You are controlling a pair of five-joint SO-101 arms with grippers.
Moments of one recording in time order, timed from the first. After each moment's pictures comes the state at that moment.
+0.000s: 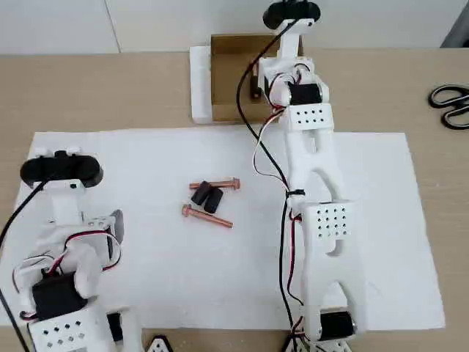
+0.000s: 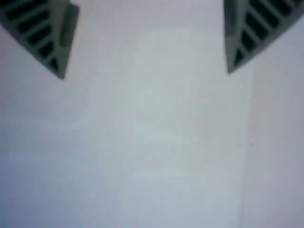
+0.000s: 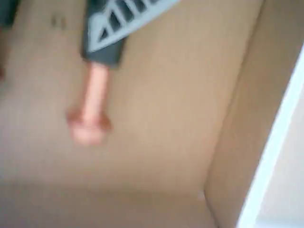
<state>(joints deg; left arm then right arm) -20.4 -71.2 54.8 79.1 -5.4 -10.3 60.2 -69.8 51.7 -5.8</state>
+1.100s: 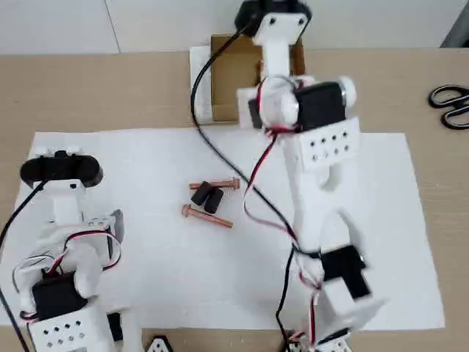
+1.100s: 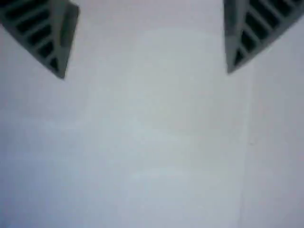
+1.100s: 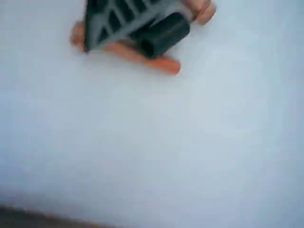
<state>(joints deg) -20.4 -71.2 54.8 79.1 -5.4 -22.6 7.6 -42.8 99.3 -11.2</state>
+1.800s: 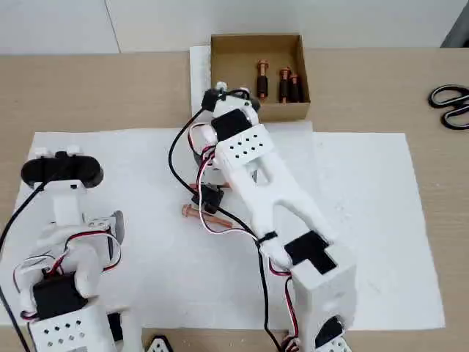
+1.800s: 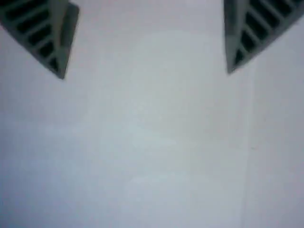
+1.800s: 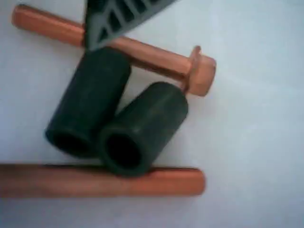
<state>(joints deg) -20.4 -71.2 55.3 79.1 -5.4 -33.6 22.2 -21.1 92.4 -35.5</state>
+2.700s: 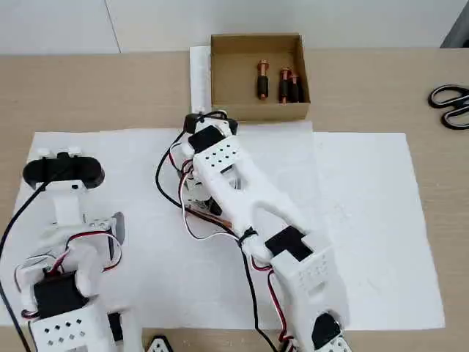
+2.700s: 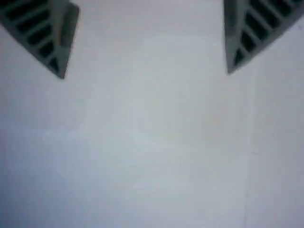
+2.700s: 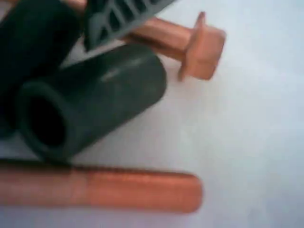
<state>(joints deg) -20.4 -71.2 56.0 79.1 -5.4 -38.2 30.9 -21.1 88.6 -35.5</state>
